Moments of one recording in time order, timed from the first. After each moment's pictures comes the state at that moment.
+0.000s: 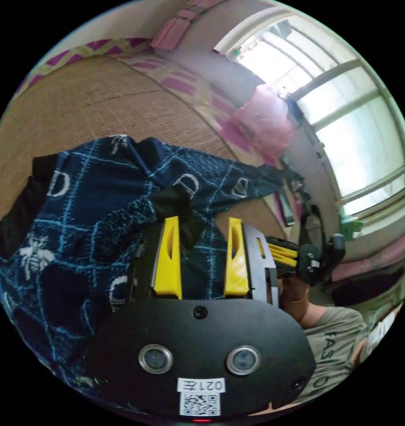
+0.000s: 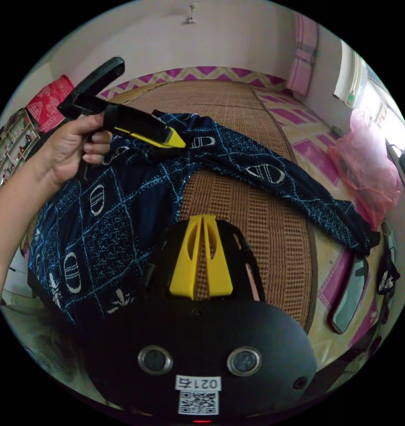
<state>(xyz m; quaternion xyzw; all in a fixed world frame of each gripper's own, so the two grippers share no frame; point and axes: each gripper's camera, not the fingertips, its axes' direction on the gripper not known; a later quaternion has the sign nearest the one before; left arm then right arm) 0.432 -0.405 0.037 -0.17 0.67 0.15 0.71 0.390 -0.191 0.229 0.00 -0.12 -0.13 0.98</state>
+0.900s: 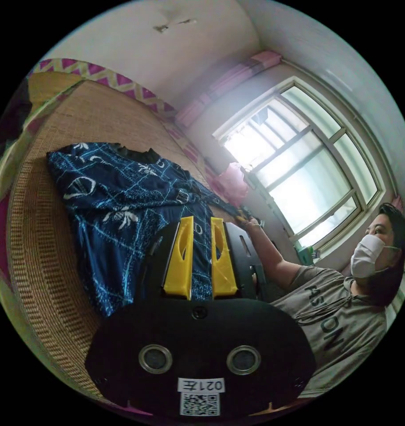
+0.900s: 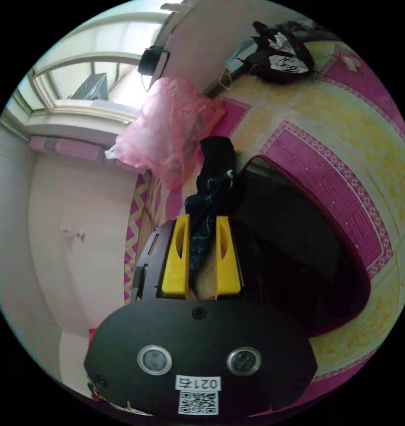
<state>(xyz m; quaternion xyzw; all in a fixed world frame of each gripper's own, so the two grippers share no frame) 0.049 -0.179 0.087 -0.03 0.70 -0.07 0.71 0.752 -0.155 0.245 0.16 -0.26 0.53 0.79</state>
